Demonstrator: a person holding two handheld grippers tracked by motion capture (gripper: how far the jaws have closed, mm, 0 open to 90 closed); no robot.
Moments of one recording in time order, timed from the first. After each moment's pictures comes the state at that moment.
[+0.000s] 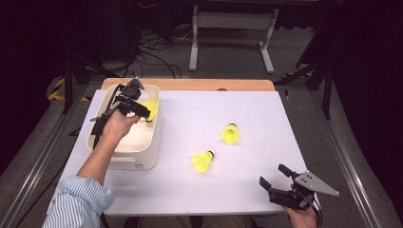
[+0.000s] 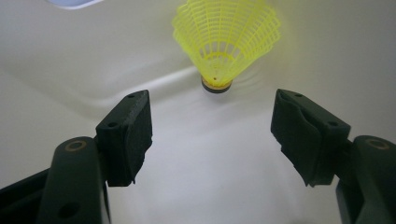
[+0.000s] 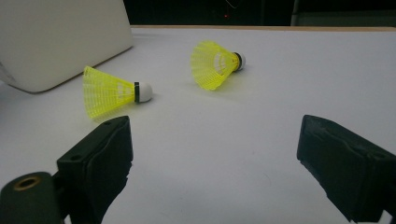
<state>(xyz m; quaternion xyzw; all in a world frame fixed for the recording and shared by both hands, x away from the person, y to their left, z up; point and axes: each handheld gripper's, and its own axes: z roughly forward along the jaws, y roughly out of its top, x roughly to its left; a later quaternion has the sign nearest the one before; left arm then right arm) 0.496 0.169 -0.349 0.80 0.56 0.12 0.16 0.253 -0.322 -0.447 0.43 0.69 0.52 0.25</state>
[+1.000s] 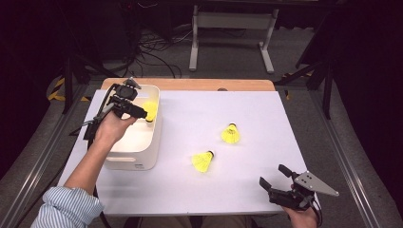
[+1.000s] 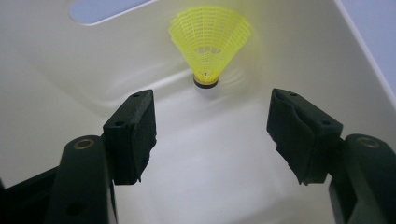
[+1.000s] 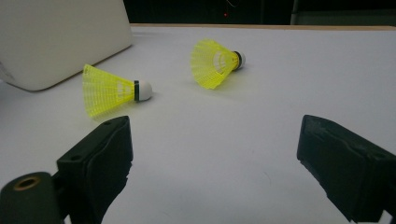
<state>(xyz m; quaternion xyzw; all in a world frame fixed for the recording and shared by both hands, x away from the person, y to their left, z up) 0.465 0.171 -0.324 0.81 0.53 0.15 0.19 0.253 -0.322 -0.447 0.43 0.69 0.52 0.25</state>
